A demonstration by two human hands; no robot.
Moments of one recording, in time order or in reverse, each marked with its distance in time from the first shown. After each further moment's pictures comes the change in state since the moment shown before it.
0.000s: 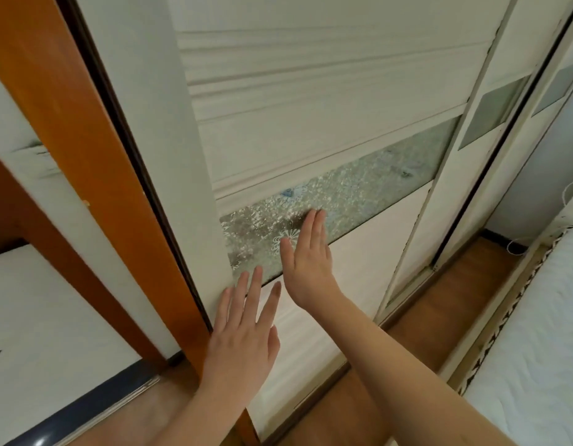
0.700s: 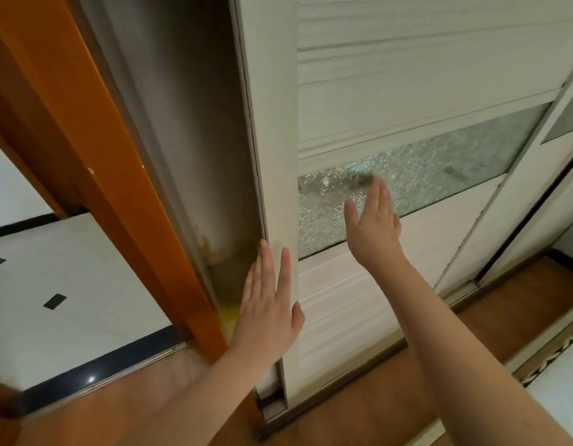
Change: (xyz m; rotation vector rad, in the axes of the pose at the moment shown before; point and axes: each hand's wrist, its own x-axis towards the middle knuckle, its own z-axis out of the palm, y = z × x) left_hand 0.027 0.044 -0.004 -0.232 -0.035 -0.241; right_hand 0.048 0.052 -0.066 -0.035 0.051 0.015
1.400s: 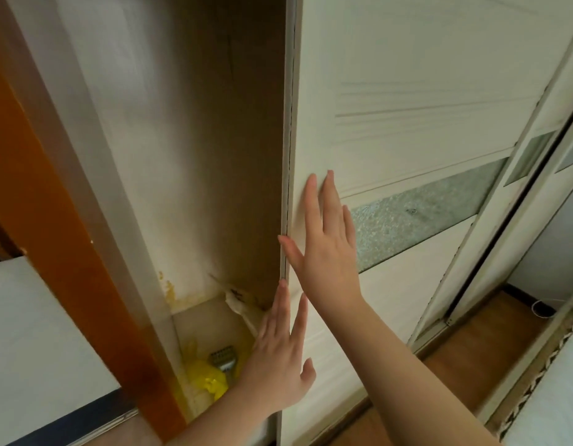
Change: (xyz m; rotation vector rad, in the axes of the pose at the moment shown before) left_hand 0.054 0.030 0.027 -0.057 -0.102 0.233; right_hand 0.018 -0.058 -0.017 -0.307 0.344 -0.434
